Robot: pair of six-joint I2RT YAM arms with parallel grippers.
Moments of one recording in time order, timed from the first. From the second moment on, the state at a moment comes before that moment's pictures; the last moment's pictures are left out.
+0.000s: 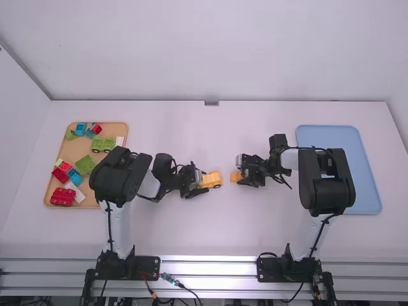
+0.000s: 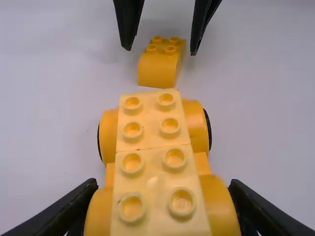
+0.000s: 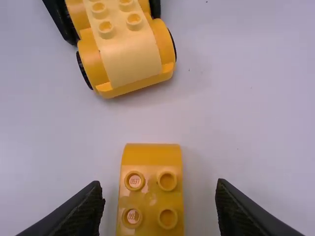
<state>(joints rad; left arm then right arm) -0.24 2.11 0.60 0.80 0.94 0.72 0.07 2.00 0.96 -0.39 -0.82 -1.40</state>
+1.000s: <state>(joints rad) -0.24 2.10 0.88 0.15 1.00 1.03 0.09 2.00 0.88 -0.22 -0.80 -1.29</state>
